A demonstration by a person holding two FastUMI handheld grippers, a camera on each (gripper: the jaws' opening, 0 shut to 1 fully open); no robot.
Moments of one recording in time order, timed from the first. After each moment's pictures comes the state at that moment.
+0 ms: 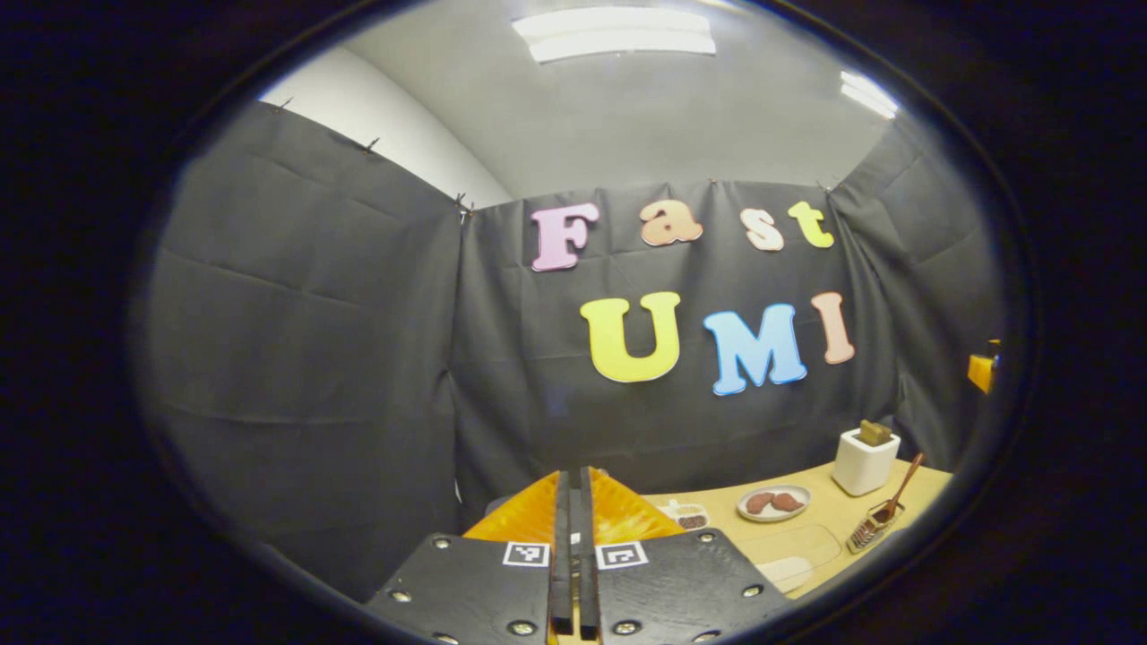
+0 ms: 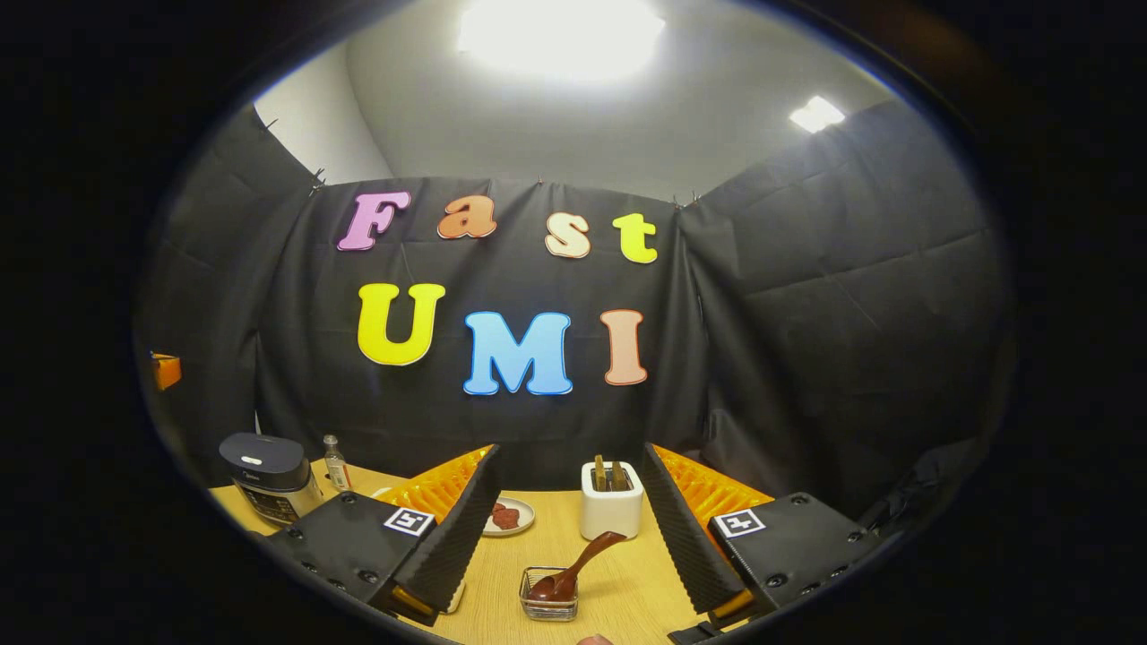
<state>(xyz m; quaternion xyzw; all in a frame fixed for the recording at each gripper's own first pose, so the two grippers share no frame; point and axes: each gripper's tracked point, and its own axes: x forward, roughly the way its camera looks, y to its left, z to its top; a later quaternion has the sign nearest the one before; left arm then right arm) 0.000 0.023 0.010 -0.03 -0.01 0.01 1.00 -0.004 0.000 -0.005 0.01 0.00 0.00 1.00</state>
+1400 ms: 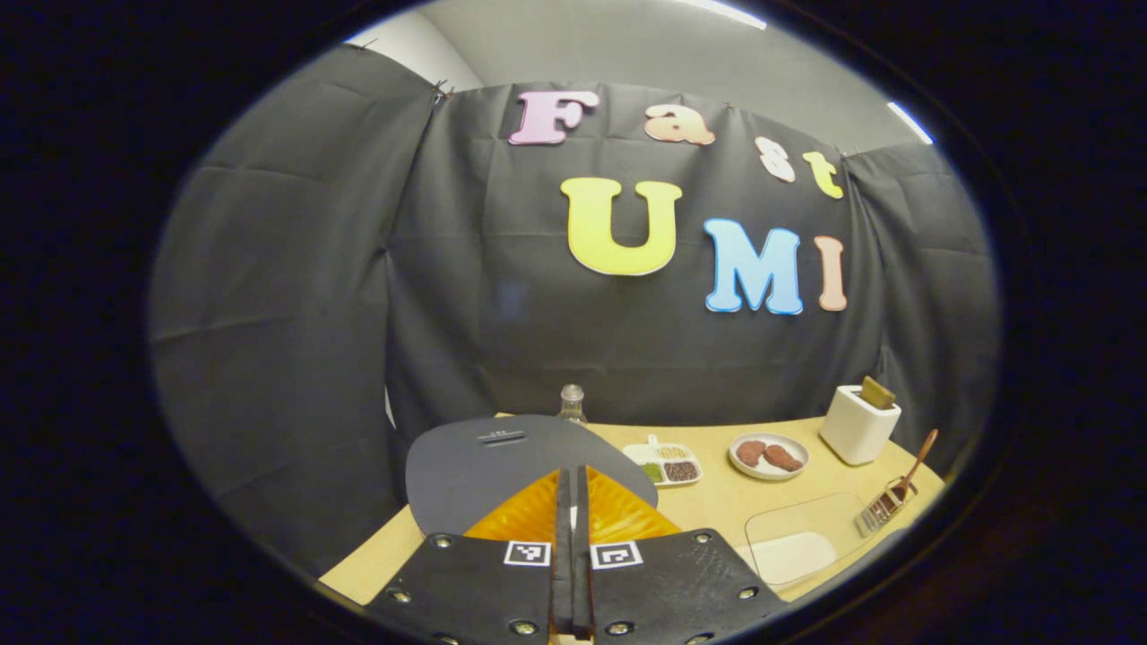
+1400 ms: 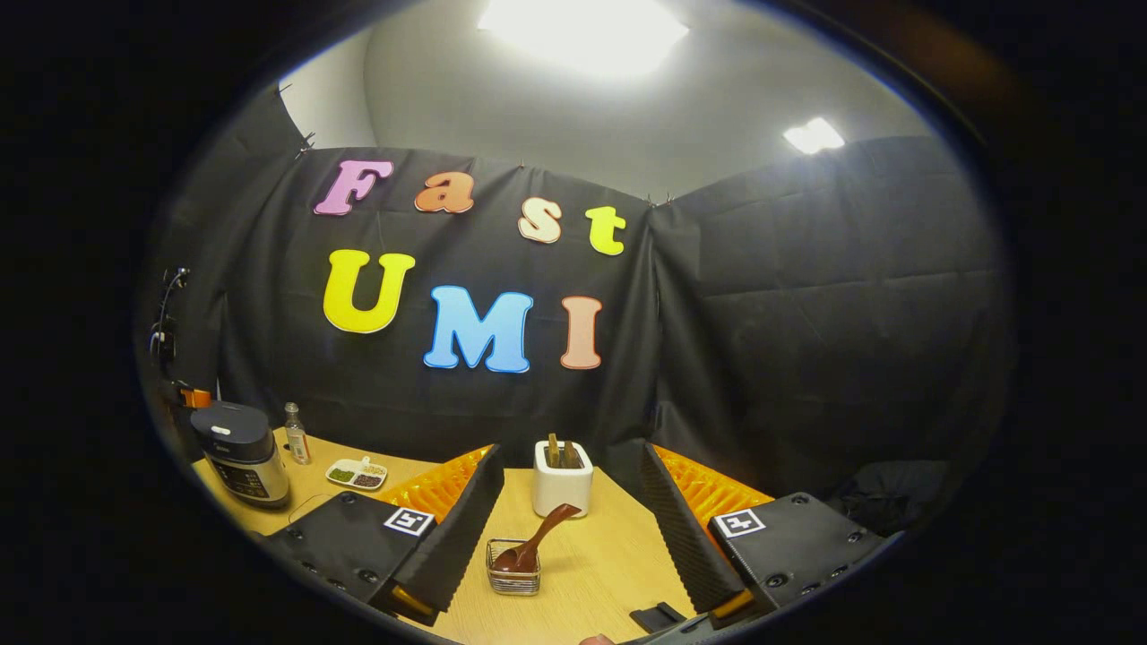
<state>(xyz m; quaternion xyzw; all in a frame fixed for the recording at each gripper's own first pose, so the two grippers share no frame) 0.161 0.022 -0.161 -0.09 0.15 -0.08 0.98 -0.050 -0.009 -0.012 -0.04 0.03 -0.08 1.00</state>
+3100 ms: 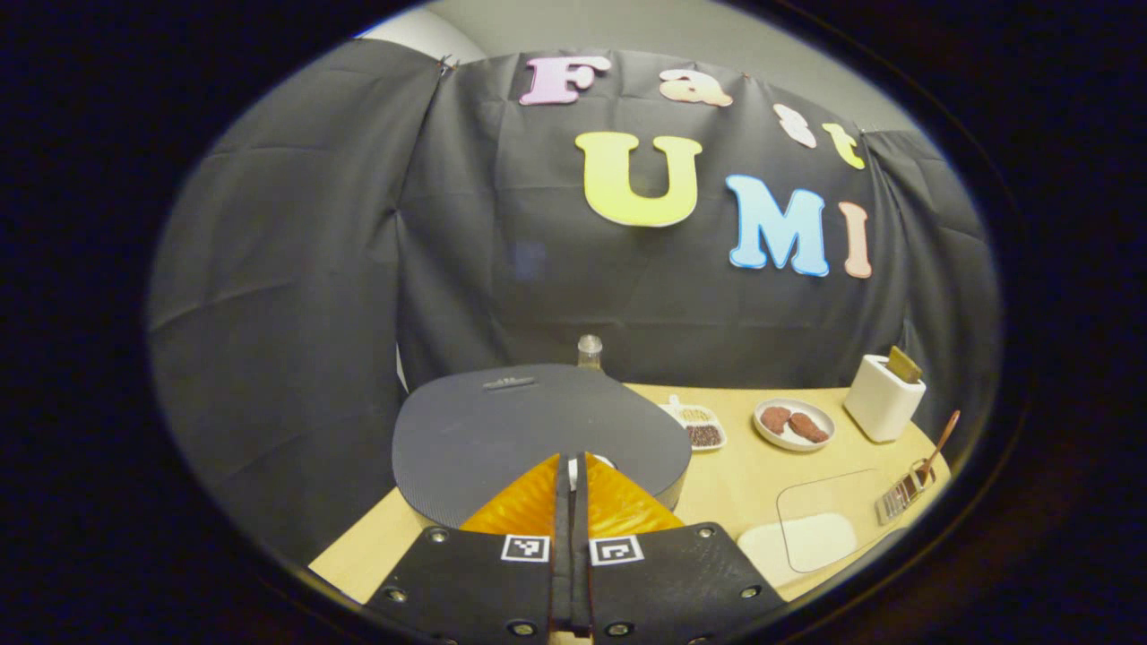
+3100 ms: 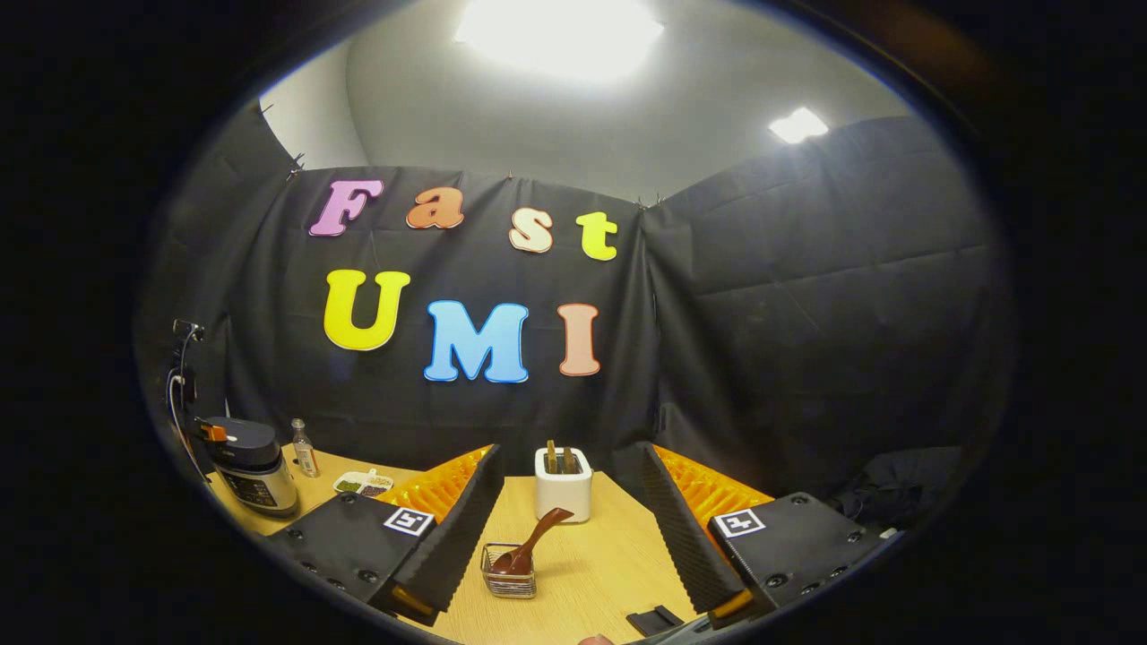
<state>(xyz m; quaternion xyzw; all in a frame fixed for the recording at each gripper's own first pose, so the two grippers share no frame) 0.165 0.019 -0.191 -0.07 0.20 -0.04 0.98 -0.051 -0.033 -0.008 -0.01 0.01 -0.06 1.00</state>
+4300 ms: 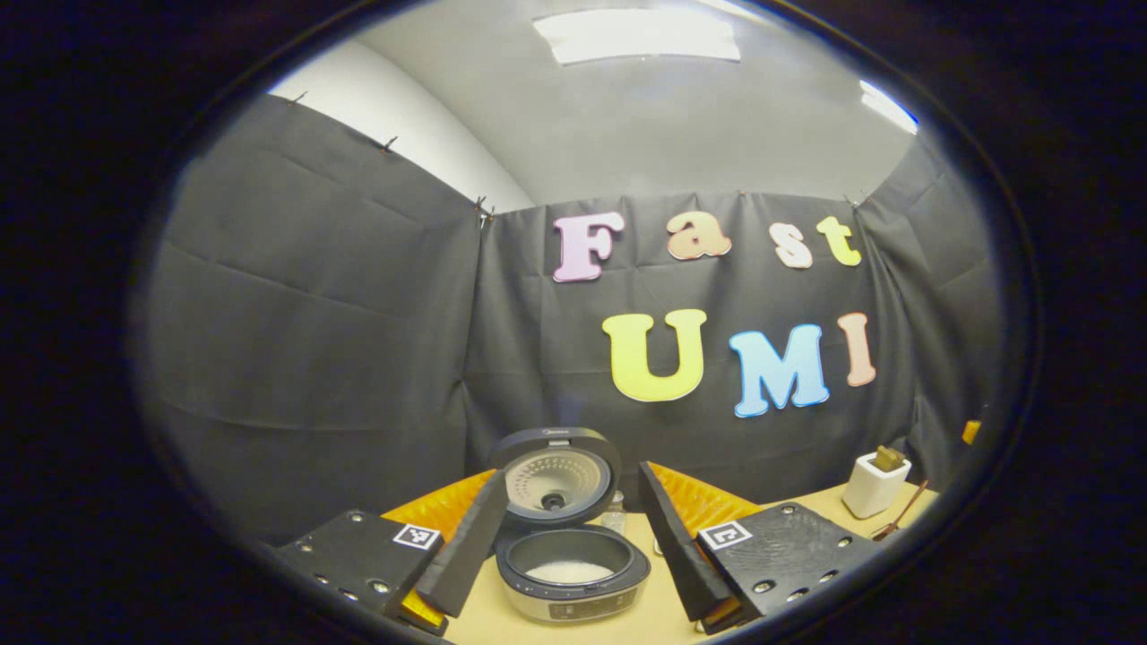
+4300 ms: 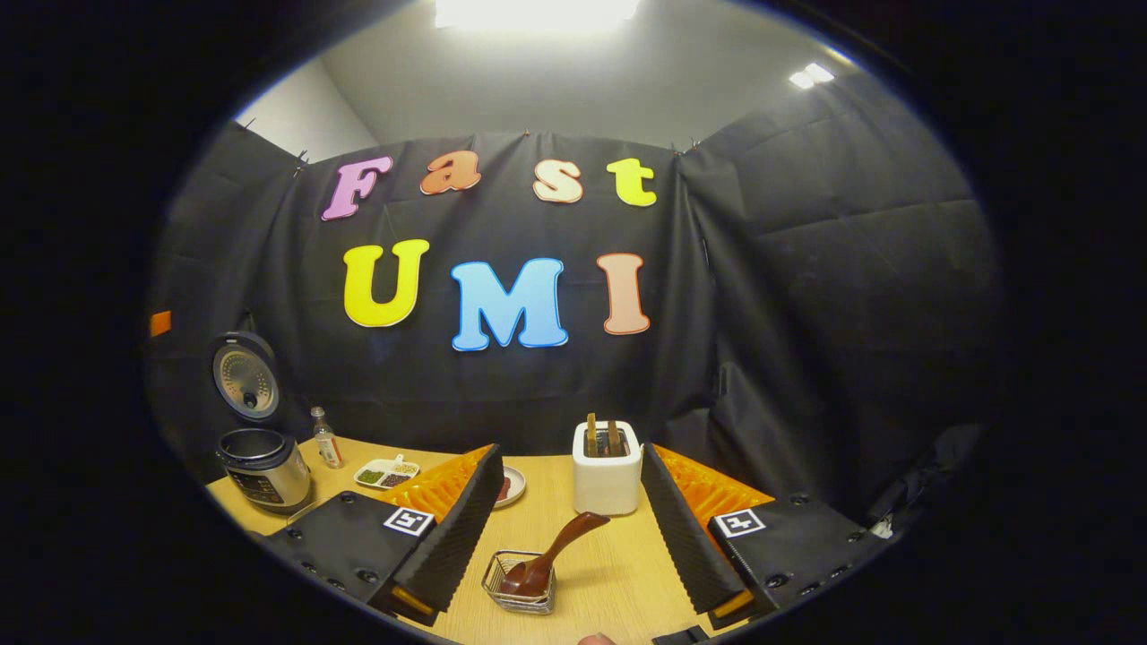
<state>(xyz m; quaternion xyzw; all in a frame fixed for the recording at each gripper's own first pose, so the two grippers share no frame) 0.025 0.046 0.050 -0.04 -0.03 0.04 1.00 0.067 -0.040 -0.077 0.03 0.09 0.02 1.00</state>
